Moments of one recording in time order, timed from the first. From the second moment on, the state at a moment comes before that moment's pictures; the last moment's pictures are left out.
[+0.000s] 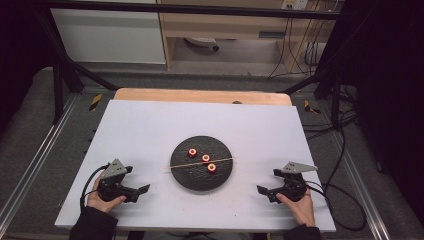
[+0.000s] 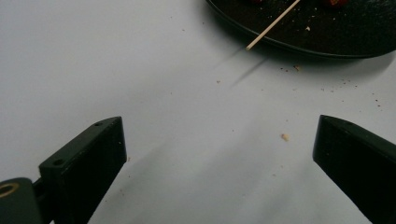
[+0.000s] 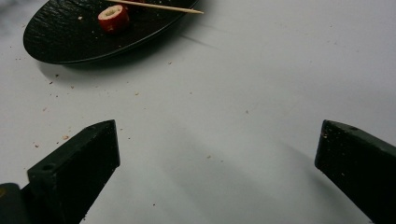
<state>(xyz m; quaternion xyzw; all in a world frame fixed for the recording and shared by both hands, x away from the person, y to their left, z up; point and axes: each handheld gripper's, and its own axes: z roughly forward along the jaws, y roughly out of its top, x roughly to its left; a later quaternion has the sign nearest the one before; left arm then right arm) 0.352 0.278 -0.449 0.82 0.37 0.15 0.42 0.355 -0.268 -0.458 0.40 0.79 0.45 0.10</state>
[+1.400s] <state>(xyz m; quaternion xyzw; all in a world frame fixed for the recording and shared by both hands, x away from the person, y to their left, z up) 0.371 0.214 -0.410 0.82 0.37 0.16 0.41 0.355 -0.268 -0.457 0.41 0.79 0.44 0.10</state>
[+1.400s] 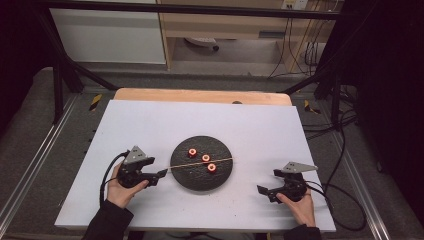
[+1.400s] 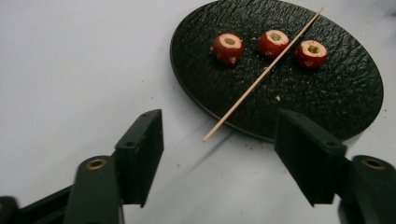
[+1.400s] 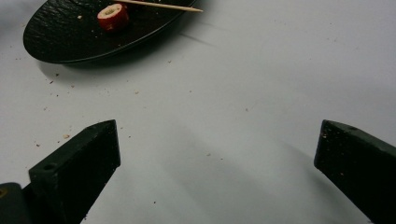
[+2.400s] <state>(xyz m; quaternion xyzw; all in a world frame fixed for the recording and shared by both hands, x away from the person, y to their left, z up) 0.412 0.165 -0.431 0.84 0.38 0.13 0.37 0.356 -0.267 -0.458 0.40 0.80 0.44 0.10</state>
